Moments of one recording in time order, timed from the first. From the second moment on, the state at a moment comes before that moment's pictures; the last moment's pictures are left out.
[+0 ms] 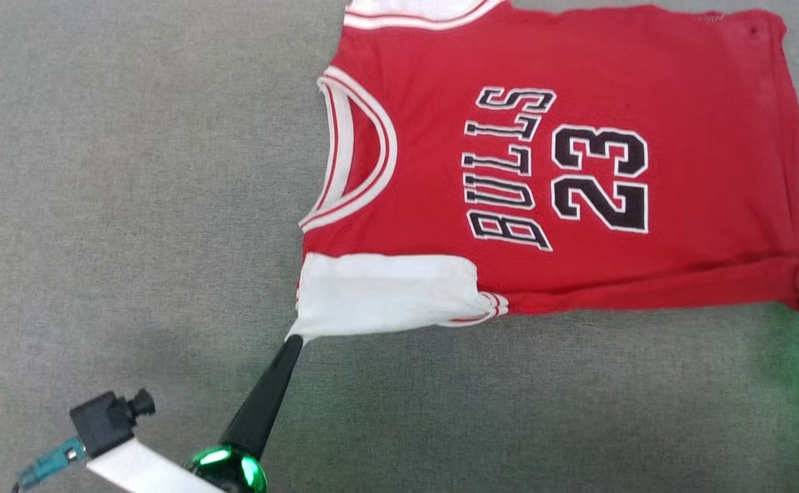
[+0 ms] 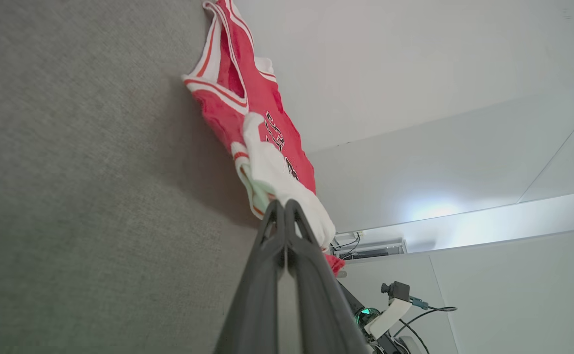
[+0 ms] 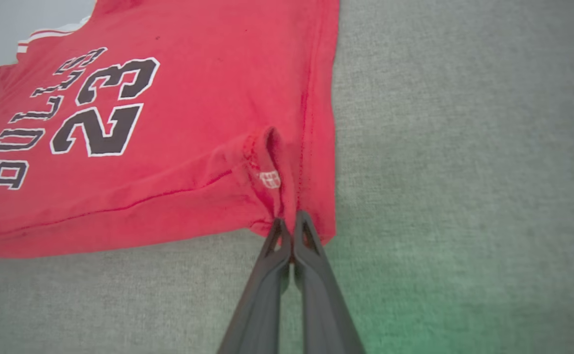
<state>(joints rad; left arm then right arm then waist) -0.03 0.53 -0.57 -0.22 -1.54 -0.13 -0.24 -0.07 -0.51 -0.11 0.11 0.79 0.13 0.30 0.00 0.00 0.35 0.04</state>
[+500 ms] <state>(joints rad) -0.31 0.52 -0.58 -0.19 -1.47 -0.13 -0.16 -0.09 -0.40 -0.23 -0.03 0.74 0.13 0.43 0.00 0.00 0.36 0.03</state>
